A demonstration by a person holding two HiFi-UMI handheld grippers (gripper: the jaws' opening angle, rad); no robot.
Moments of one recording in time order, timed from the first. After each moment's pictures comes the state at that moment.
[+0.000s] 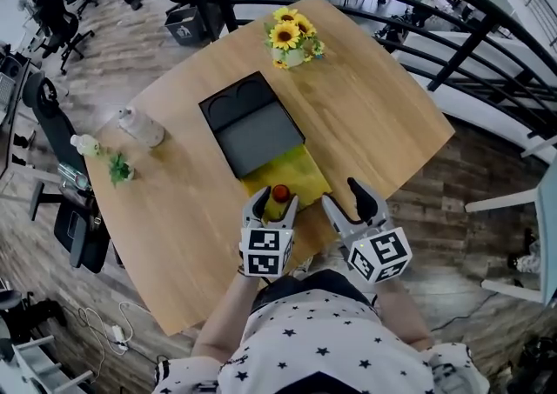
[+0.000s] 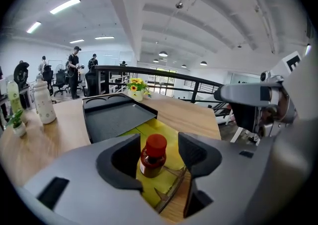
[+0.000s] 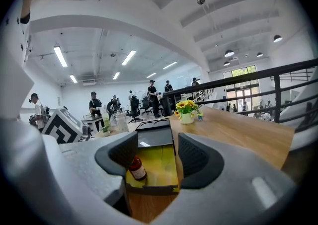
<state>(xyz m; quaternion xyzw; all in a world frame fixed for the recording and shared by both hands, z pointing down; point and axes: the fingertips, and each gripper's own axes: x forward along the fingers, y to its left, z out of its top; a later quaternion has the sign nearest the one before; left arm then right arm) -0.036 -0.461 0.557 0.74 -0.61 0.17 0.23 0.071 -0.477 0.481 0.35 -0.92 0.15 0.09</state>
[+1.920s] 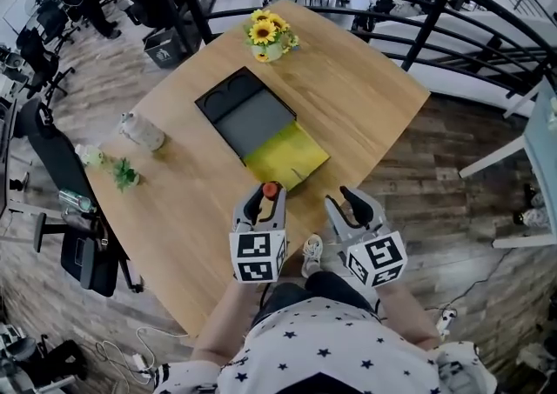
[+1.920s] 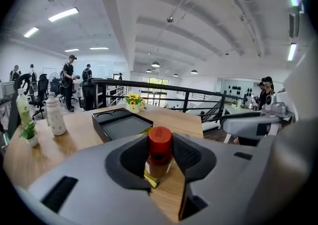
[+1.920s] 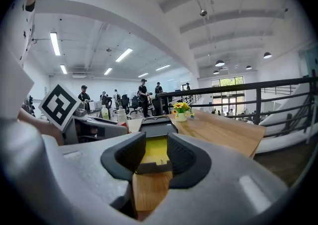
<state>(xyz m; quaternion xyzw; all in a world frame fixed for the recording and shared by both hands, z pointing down) -0.055 -0.378 0.492 0.77 -0.59 0.13 0.18 0.071 -0.362 0.469 0.42 -0.89 0.12 0.10</state>
